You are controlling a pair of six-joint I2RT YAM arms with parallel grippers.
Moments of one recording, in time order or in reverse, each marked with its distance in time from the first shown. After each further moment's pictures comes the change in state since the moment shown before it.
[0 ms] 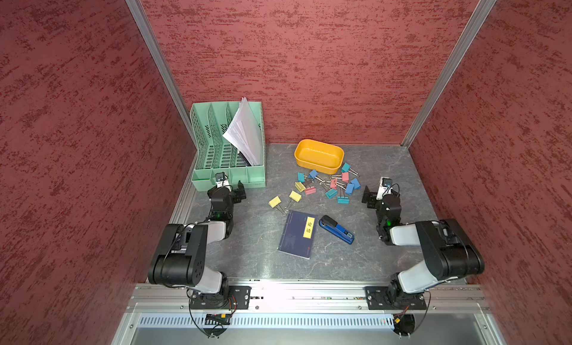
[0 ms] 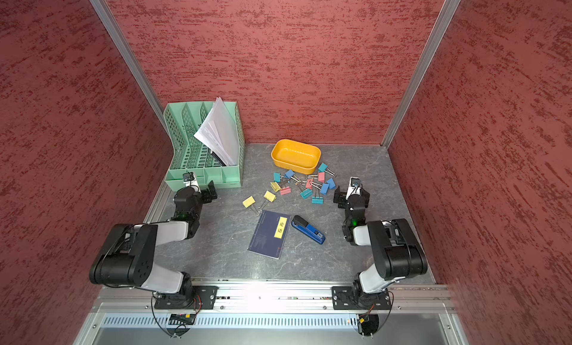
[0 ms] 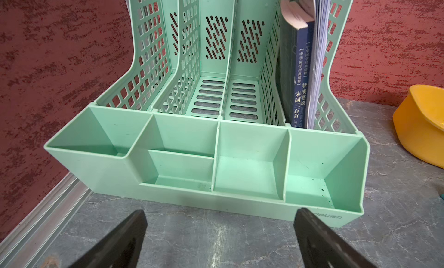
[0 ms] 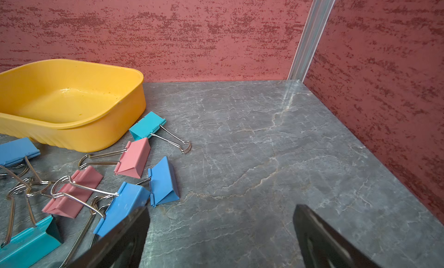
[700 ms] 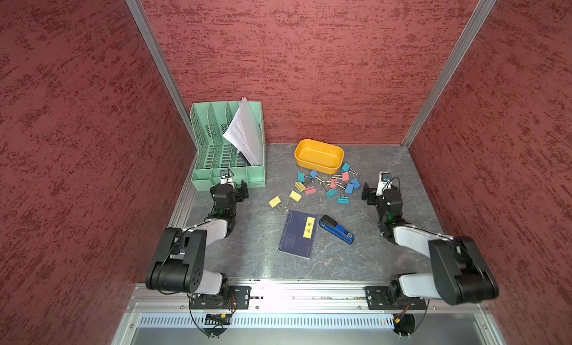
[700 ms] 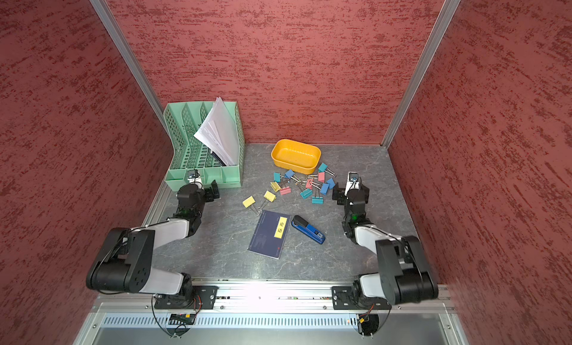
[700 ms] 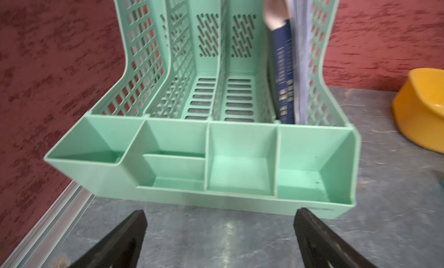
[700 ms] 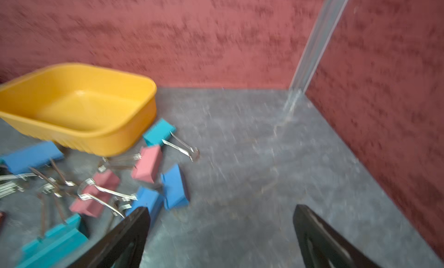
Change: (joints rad) left arm -0.137 -0.106 0.092 -0.222 -0.079 0.066; right arm 0.069 -0.274 0.203 -0.484 -0.007 -0.036
